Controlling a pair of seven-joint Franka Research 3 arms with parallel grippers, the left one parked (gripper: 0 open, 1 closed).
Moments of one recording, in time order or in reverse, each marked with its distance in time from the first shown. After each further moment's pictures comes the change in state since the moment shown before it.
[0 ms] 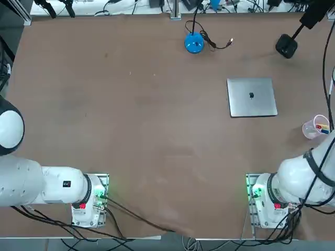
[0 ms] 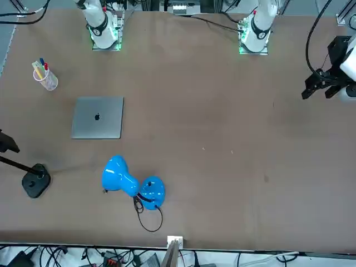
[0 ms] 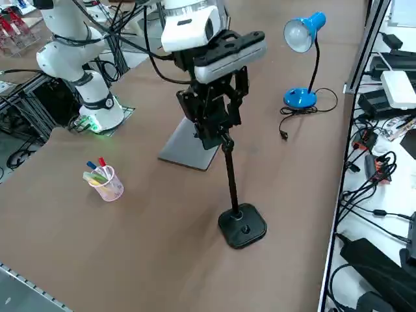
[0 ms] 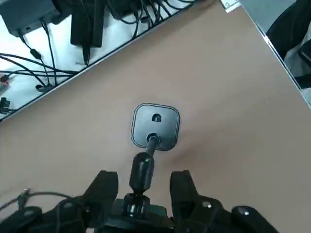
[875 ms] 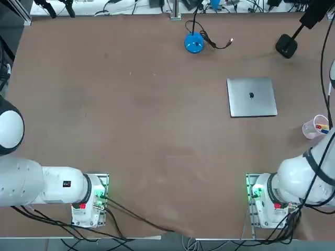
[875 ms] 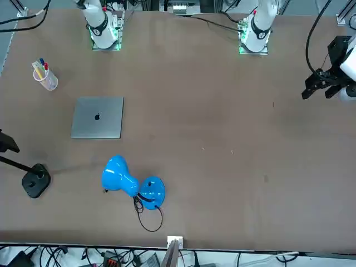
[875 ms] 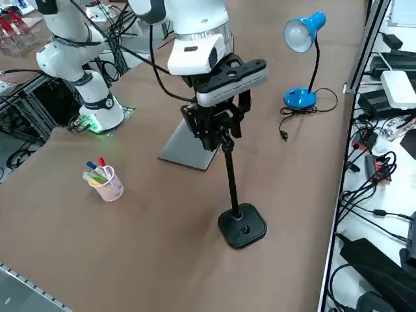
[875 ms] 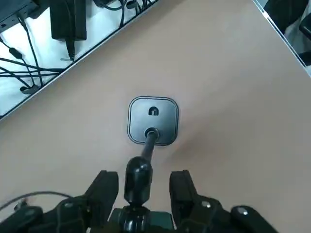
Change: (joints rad) arm -0.001 0.042 0.001 0.000 0.001 -0.001 0.098
